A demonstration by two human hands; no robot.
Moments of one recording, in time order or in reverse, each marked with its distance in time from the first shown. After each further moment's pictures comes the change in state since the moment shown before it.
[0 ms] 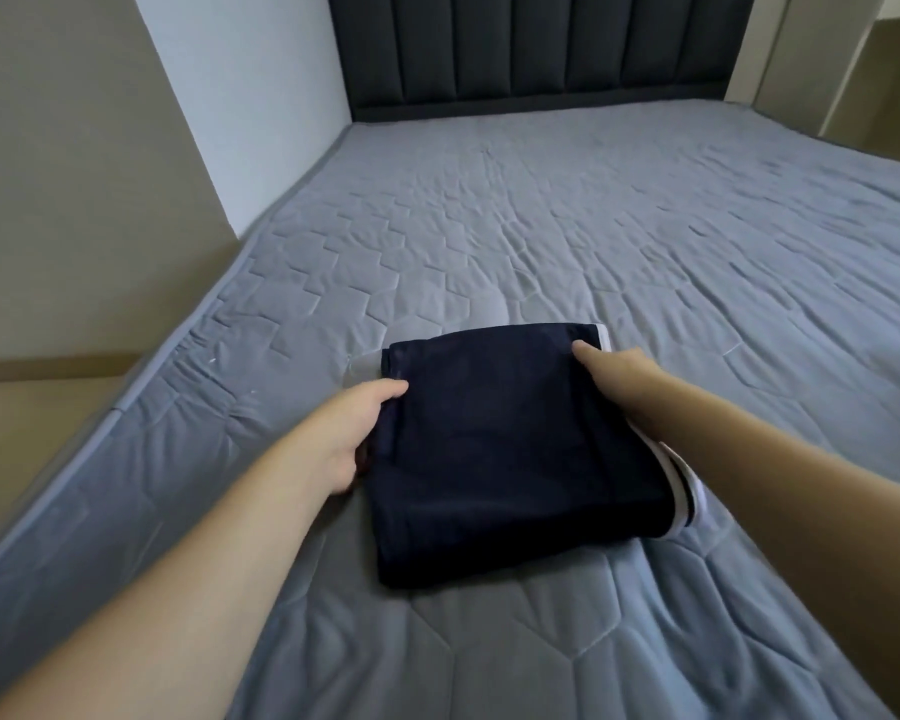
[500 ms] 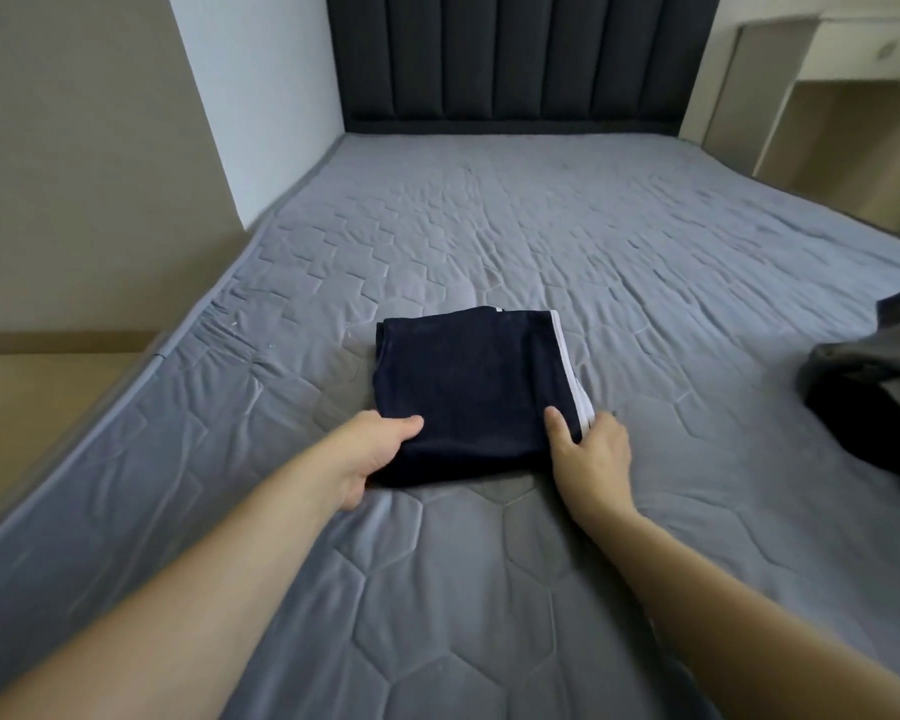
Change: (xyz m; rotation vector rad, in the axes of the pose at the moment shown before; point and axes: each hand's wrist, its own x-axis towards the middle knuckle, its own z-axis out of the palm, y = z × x) left_hand -0.110 -0.060 0.024 0.159 0.007 0.087; right_hand -0.175 0.085 -0.003 -0.095 0.341 -0.261
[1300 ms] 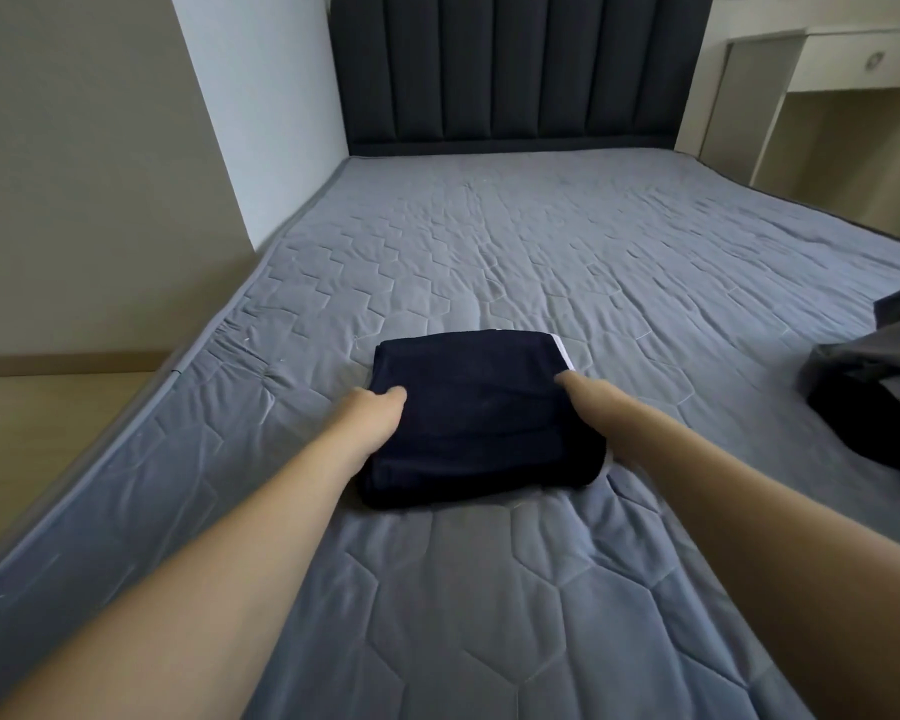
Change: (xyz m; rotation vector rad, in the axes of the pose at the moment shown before) left_hand 0.029 0.019 -0.012 0.324 0.303 0.097; right_hand 0.057 -0.045 -0.021 0.080 -0.425 0.269
